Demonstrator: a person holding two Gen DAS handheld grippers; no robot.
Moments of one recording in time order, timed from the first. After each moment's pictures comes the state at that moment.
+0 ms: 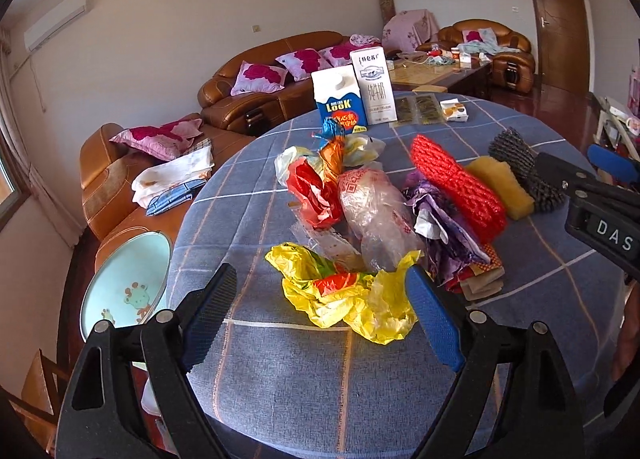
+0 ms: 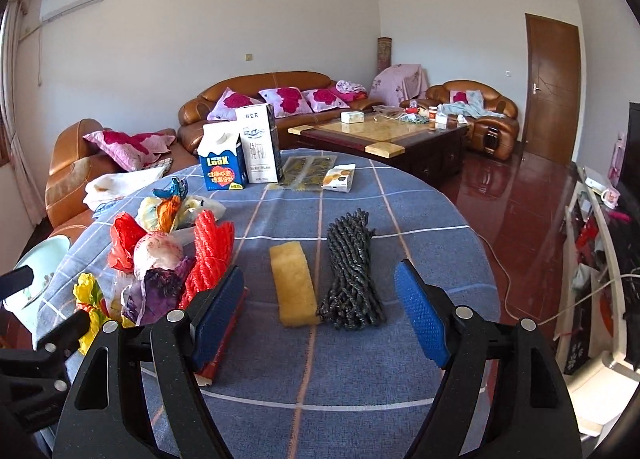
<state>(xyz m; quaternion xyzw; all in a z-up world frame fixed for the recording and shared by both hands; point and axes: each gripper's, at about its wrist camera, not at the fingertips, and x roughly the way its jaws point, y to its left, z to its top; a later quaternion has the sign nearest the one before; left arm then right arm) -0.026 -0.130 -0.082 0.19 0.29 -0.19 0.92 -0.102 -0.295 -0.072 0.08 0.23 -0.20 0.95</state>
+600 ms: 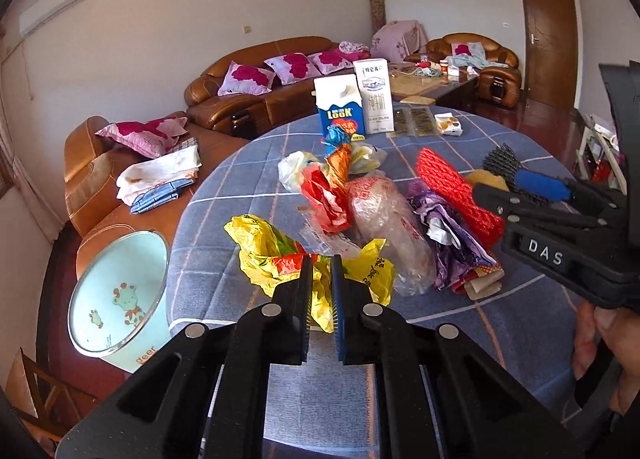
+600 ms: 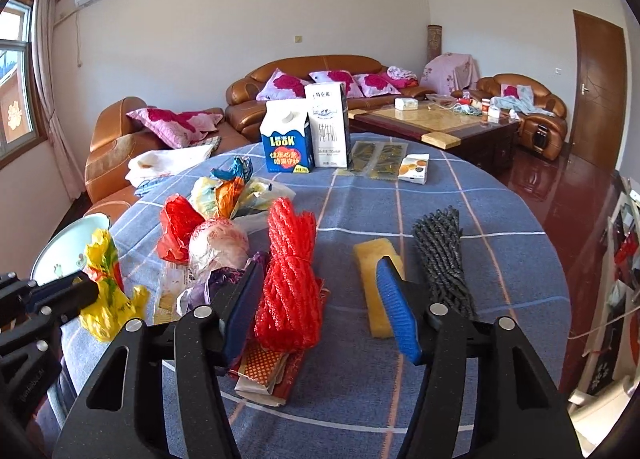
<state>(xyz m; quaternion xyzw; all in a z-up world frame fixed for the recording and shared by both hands) -0.019 -0.102 -0.066 0.16 0.28 -0.22 0.92 -0.058 -0.268 -0.074 0.07 0.27 -0.11 0.95</state>
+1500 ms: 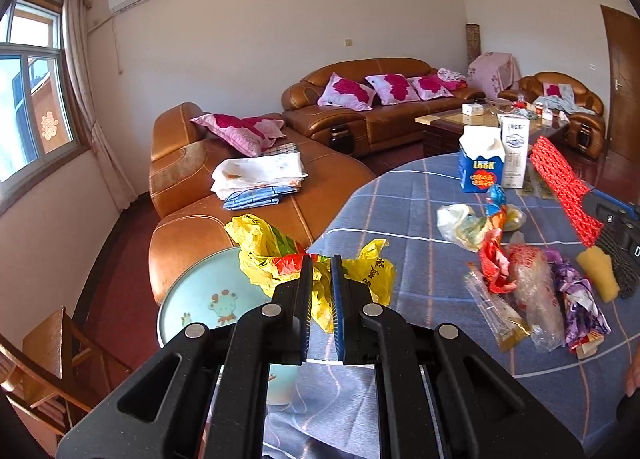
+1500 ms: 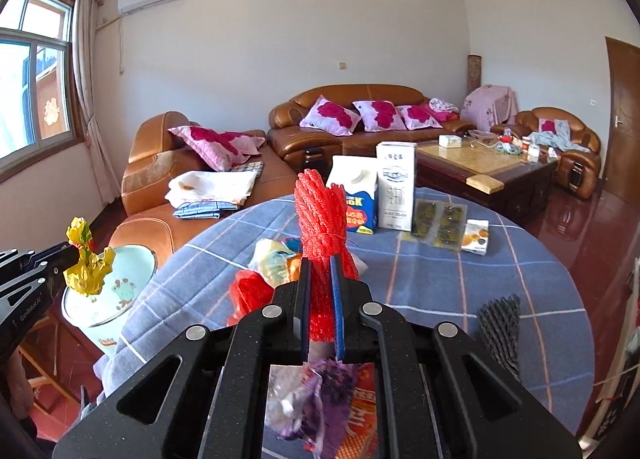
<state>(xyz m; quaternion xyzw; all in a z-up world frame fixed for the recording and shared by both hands) 0.039 -0.011 -0.023 0.11 0.25 -0.06 0.96 -0.018 -0.226 -0.025 0.05 0.22 -0.04 0.97</state>
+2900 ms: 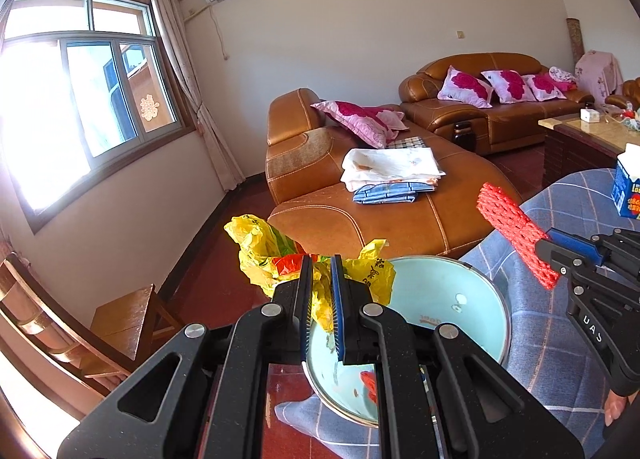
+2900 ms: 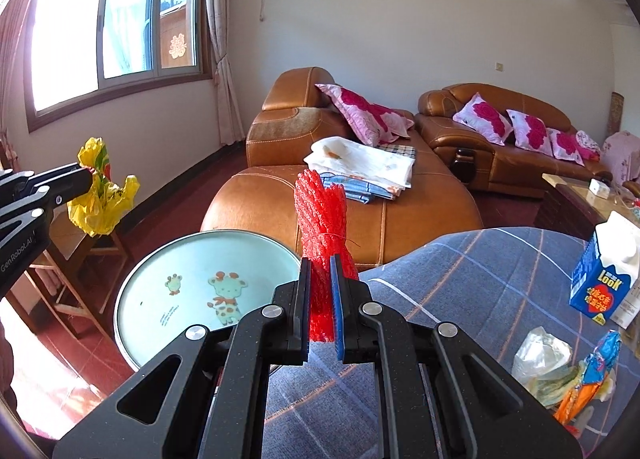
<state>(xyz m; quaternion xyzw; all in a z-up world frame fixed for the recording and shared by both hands) 0.101 0.101 -0.020 0.12 0.25 0.15 0.95 0.135 -0.050 -0.054 -0.05 0.24 0.21 0.95</state>
